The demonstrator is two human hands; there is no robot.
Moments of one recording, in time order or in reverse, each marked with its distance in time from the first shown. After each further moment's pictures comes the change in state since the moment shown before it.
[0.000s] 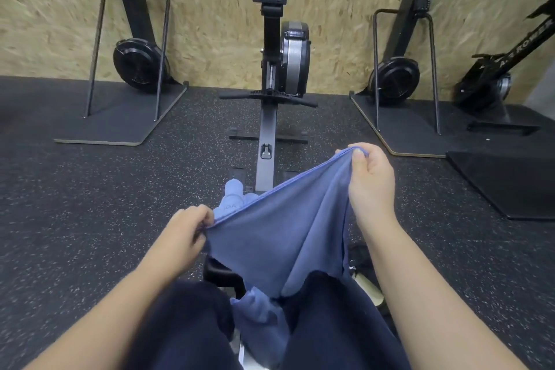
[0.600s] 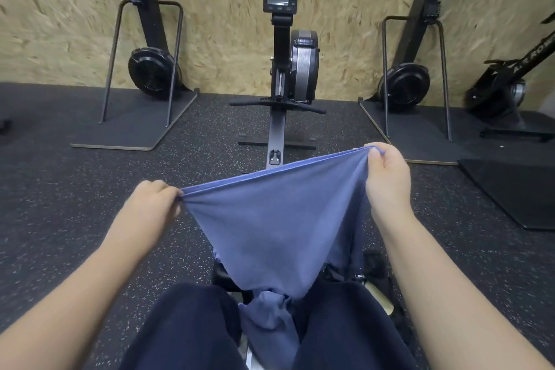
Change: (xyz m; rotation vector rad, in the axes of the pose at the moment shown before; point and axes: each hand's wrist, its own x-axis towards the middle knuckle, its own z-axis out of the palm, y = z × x) left_hand 0.021 -0.022 -0.071 0.549 0.134 0.028; right_hand 0.022 0.002 -0.005 -0.039 0.027 -0.022
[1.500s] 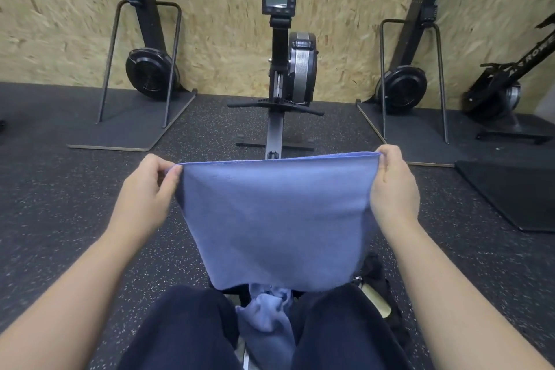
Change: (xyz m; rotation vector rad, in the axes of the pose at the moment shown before) left_hand 0.010 0.046 -0.046 -0.605 0.221 -0.368; right_hand 0.006 0.017 -0.014 -0.514 -0.005 -0.109
